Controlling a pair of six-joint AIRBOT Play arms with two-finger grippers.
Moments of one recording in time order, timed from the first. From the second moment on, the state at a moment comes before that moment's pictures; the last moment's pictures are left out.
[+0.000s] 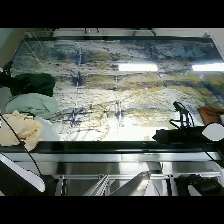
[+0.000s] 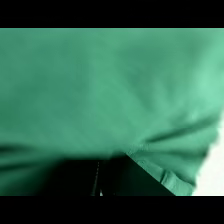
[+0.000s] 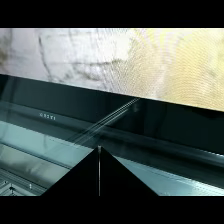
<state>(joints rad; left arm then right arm) 0.47 -2.12 2.05 1.11 -1.37 -1.30 0.15 -0.76 0.47 -0.98 1.08 1.52</state>
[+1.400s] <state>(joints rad) -0.12 -1.65 1.54 0.58 -1.57 -1.24 0.09 -0.78 0.50 -1.01 0.99 1.50</state>
